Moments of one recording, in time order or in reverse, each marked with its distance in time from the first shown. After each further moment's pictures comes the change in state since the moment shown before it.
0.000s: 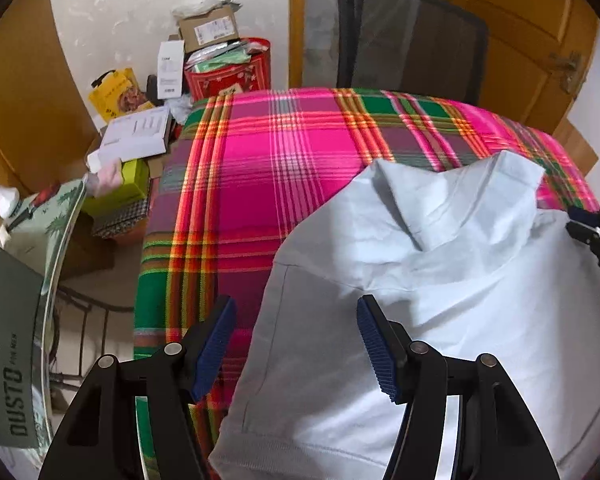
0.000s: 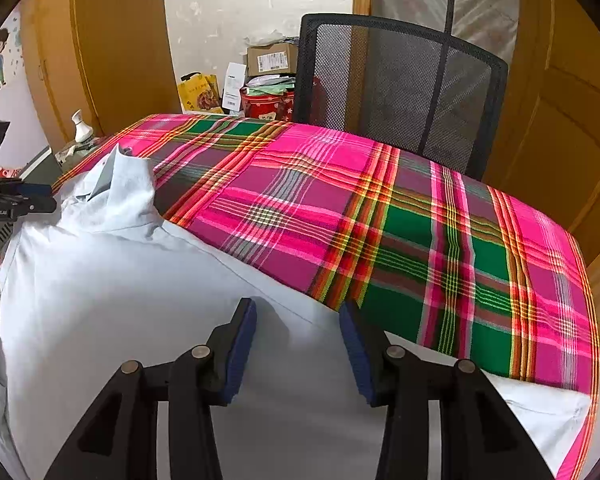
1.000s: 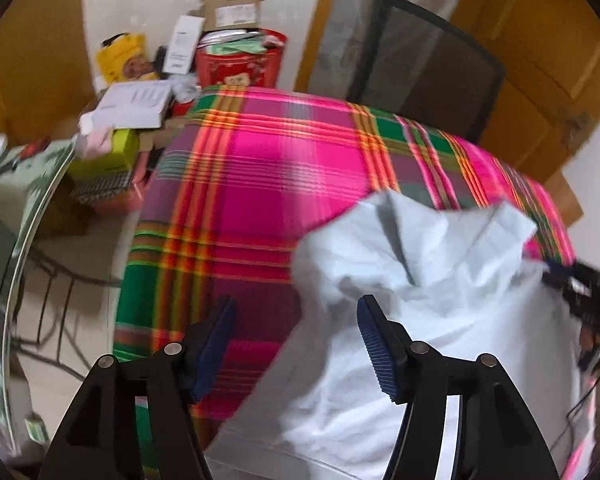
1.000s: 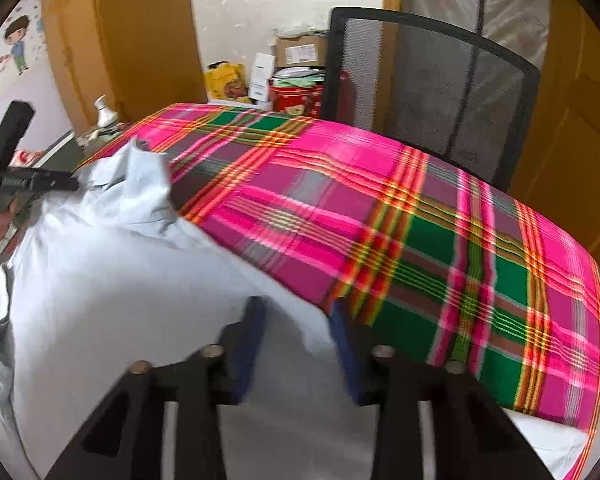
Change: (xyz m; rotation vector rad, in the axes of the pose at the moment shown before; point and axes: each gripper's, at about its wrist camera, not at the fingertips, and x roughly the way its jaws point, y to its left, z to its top) left arm 0.000 0.023 0.004 -0.174 -0.014 -0.128; right arm 0.002 -0.002 0.006 -0.065 0.025 0.103
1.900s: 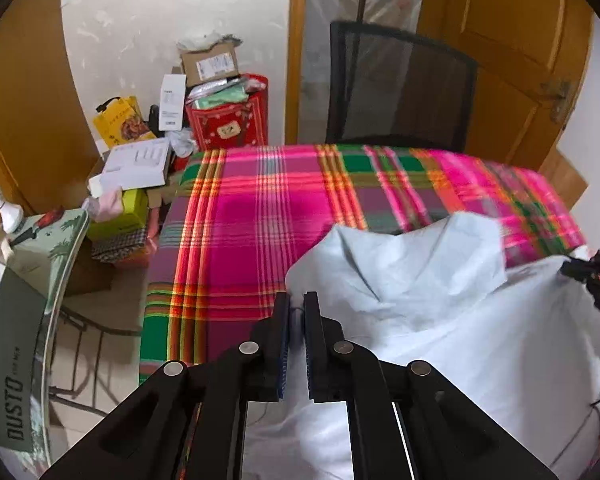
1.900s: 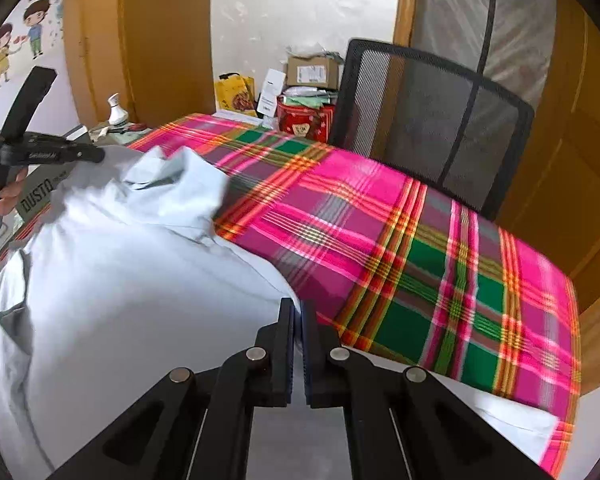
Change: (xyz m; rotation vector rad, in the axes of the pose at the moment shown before) left arm -0.047 -0.046 0.001 0.174 -0.121 0.078; right arm -0.047 0.036 -0.007 -0.070 -0.075 -0.063
